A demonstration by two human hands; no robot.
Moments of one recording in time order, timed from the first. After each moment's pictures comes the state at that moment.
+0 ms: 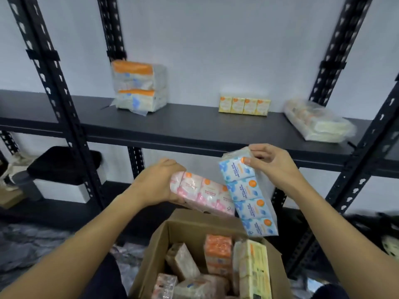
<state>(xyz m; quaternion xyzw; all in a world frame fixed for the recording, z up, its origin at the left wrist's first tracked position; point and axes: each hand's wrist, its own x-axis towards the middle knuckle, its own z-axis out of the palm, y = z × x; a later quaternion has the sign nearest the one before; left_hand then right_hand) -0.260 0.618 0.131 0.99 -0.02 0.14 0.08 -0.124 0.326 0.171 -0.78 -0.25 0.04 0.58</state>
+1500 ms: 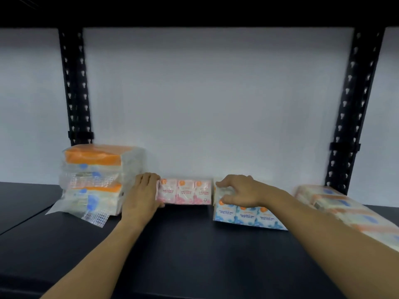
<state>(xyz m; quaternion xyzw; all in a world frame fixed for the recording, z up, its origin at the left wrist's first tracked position) 0.034 0.760 0.220 0.92 0.13 0.36 0.04 0.136 0.485 0.289 -0.92 -0.38 -0.01 0.10</state>
